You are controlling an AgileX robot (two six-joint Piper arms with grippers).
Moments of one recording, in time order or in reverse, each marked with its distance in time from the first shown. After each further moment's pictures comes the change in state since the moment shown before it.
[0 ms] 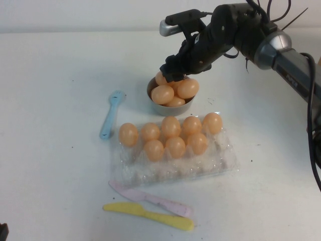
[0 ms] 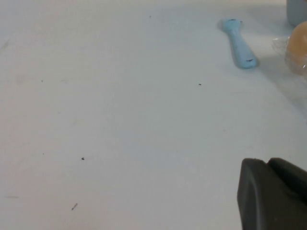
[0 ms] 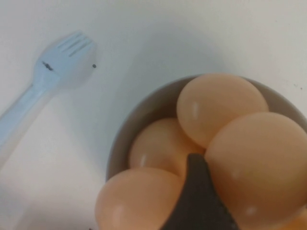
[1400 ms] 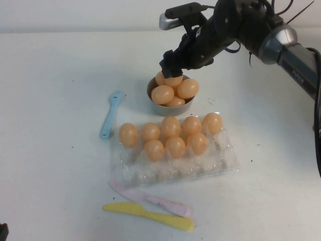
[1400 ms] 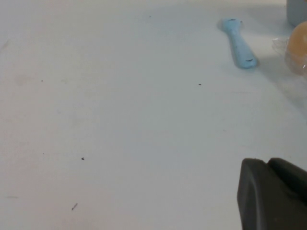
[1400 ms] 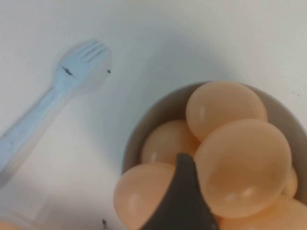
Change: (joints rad) right arm 0.000 -0.028 0.000 0.018 0.024 -0.017; left arm 0.000 0.000 0.000 0.000 0.000 0.000
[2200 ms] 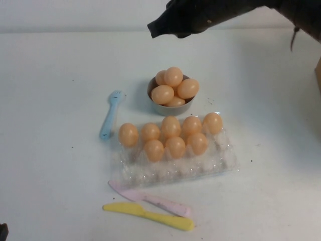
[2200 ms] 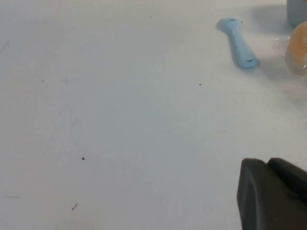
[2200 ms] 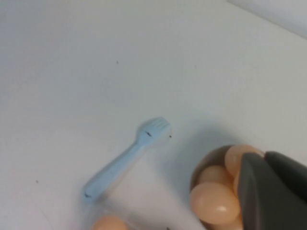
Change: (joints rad) right arm 0.116 -0.449 0.318 -0.099 -0.159 0.056; left arm 0.000 0.000 0.000 0.000 0.000 0.000
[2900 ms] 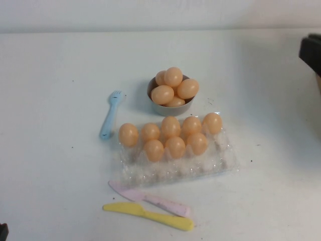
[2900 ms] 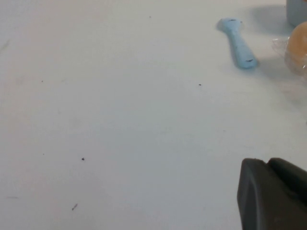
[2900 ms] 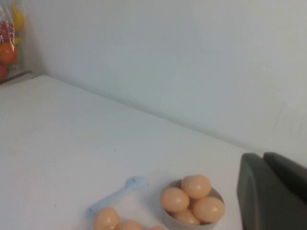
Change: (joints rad) right arm 0.041 -1.087 1.168 -0.105 -0.649 0.039; left arm 0.000 0.000 0.000 0.000 0.000 0.000
